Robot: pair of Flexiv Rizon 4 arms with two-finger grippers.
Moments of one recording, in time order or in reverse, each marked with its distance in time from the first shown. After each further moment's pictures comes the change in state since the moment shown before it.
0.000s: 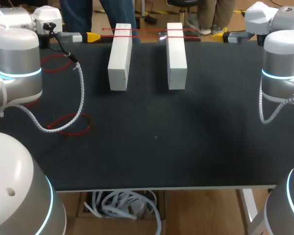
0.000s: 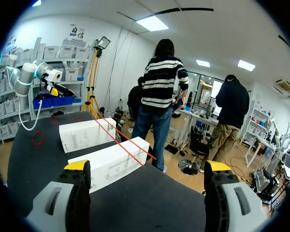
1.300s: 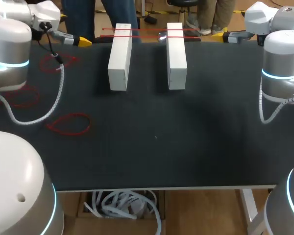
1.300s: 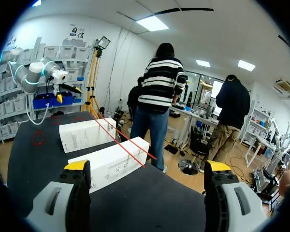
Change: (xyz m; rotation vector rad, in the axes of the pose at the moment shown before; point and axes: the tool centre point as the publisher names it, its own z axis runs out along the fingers) left arm -0.042 0.005 0.020 -0.116 0.111 0.373; right arm 0.000 0.000 0.000 0.000 0.000 0.000
